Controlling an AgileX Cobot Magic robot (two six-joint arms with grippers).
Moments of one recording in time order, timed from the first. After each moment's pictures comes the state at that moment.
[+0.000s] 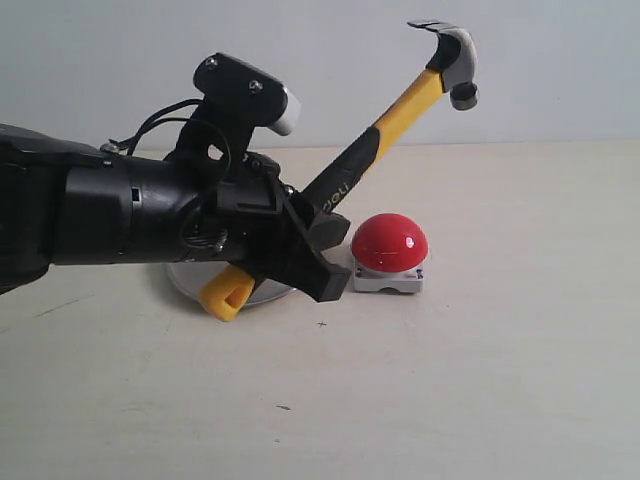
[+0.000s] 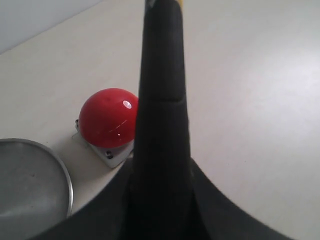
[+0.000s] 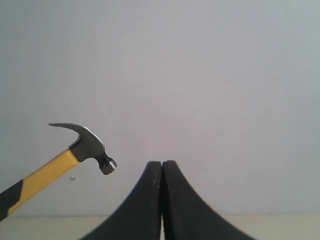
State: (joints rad) left arm -0.80 1.52 -0.89 -1.74 0.12 1.77; right arm 0.07 0.02 -0.08 0.21 -0.10 -0.10
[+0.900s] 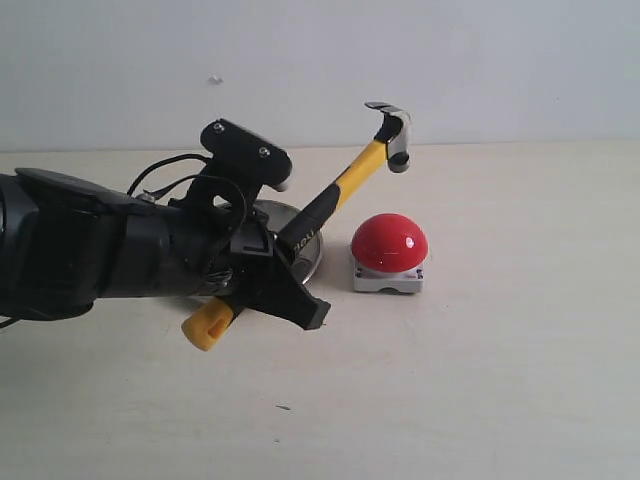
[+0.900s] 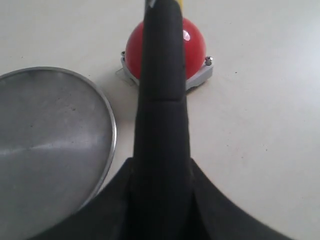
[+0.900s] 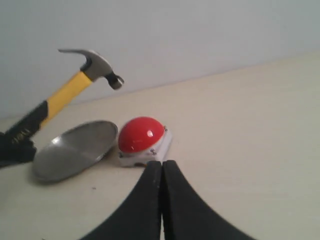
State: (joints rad) left arm -0.80 1.65 -0.87 -1.74 -0.04 1.75; right arm 0.07 0.01 -0.08 0.19 0.38 0.14
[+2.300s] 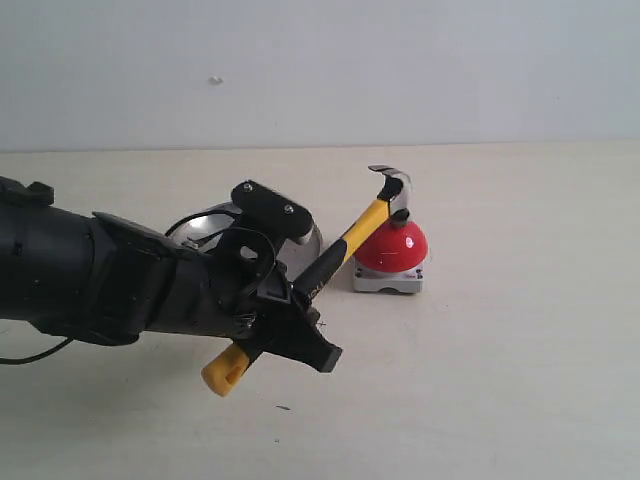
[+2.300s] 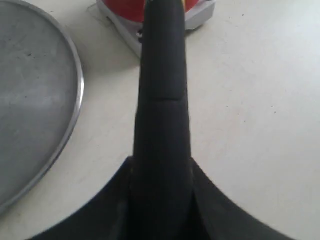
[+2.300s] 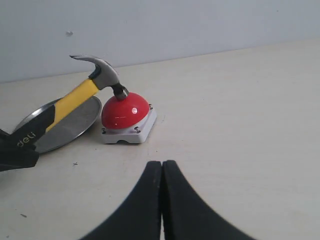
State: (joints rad) left arm -0.80 1.81 -0.88 -1.74 0.01 1.70; right arm 0.07 0.01 -0.08 0.12 0.45 0.11
